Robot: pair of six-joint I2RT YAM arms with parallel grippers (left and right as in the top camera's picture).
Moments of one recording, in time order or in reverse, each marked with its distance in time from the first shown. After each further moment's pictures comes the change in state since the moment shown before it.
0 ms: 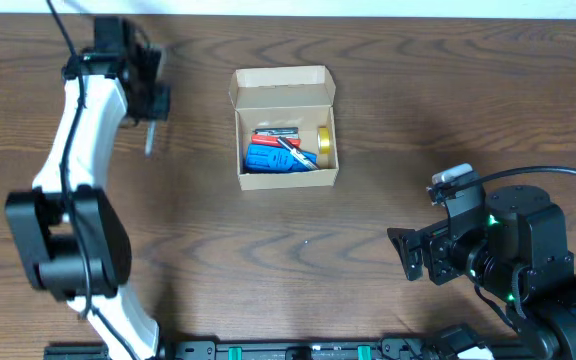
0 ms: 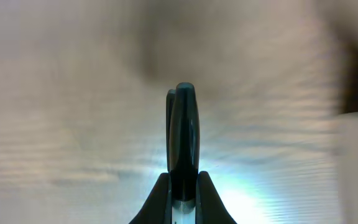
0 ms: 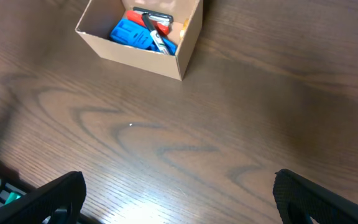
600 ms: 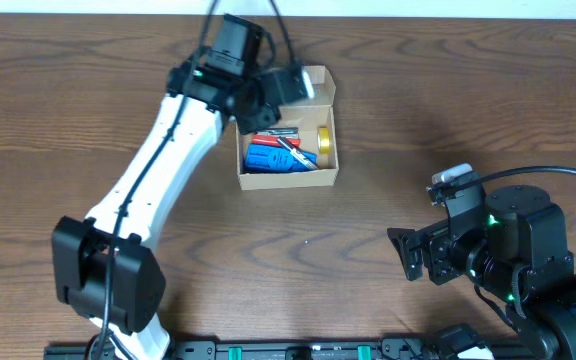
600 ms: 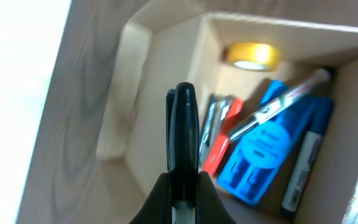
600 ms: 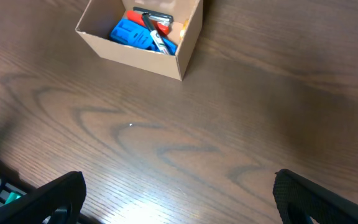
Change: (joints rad) left arm -0.423 -0.080 0.018 0.049 0.141 0.743; right arm 0.000 0.000 0.000 0.000 0.000 0.000
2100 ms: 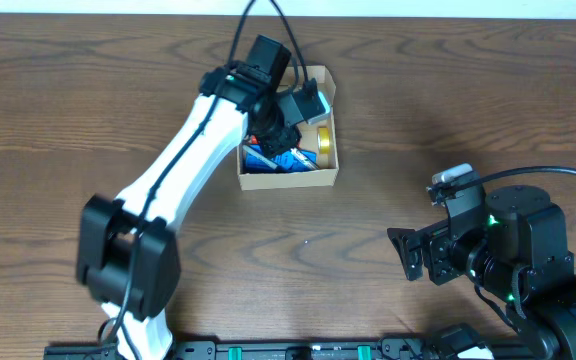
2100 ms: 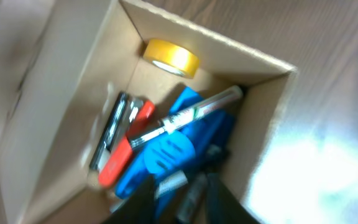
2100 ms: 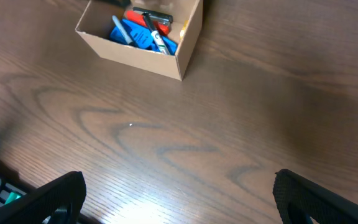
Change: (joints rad) left arm -0.055 0.047 0.002 -0.143 0.102 -0.343; right arm 0.000 0.000 0.000 0.000 0.000 0.000
